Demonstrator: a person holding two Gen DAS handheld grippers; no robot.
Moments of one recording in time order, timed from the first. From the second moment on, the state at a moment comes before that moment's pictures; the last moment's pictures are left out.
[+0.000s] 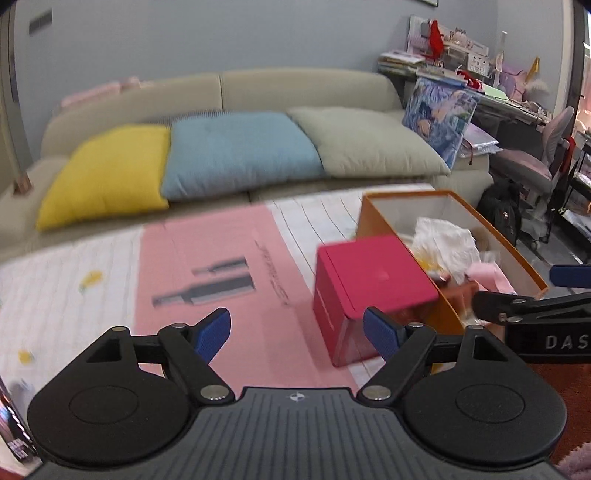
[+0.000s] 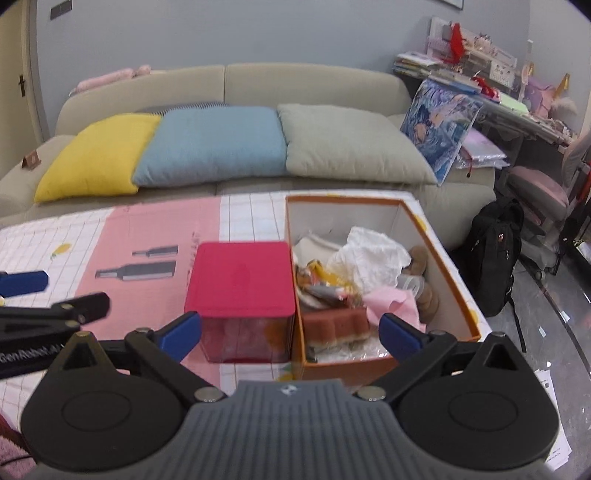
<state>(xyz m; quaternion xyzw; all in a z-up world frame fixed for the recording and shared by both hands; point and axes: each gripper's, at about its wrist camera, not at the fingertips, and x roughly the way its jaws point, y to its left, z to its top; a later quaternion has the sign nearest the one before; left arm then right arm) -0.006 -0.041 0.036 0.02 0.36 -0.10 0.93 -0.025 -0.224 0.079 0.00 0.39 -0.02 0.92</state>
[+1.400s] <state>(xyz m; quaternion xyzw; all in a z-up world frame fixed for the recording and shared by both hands) -0.013 -0.048 0.034 0.05 0.37 -0.09 0.92 -0.023 -0.219 0.068 -0.01 0.41 0.00 0.91</state>
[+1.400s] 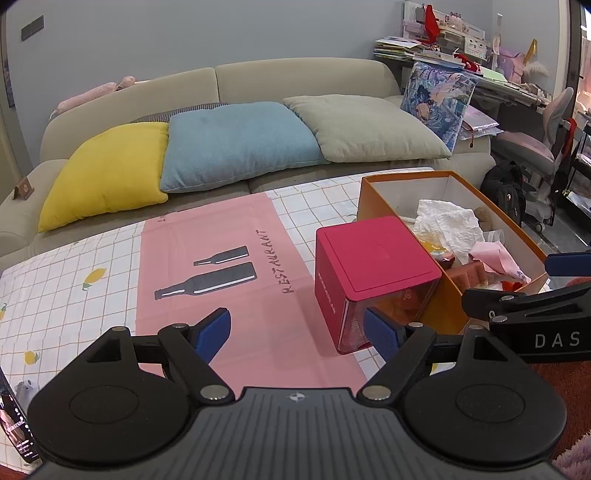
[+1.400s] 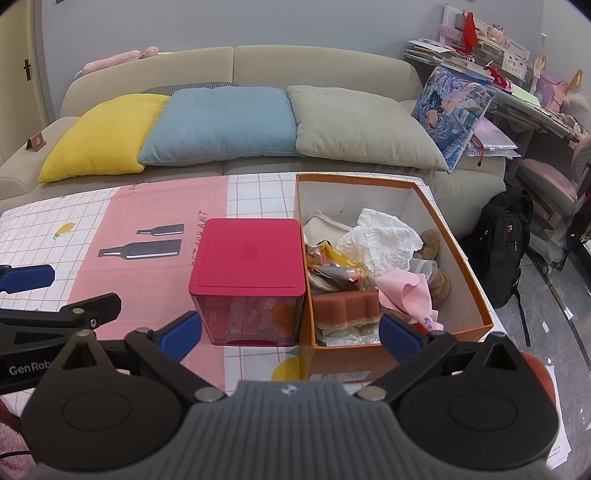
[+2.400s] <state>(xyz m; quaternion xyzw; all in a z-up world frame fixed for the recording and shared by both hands) -0.011 -0.046 0.031 0.05 0.37 -0.09 0.92 -0.021 -0.218 0.066 -0.01 0.42 0.00 0.91</state>
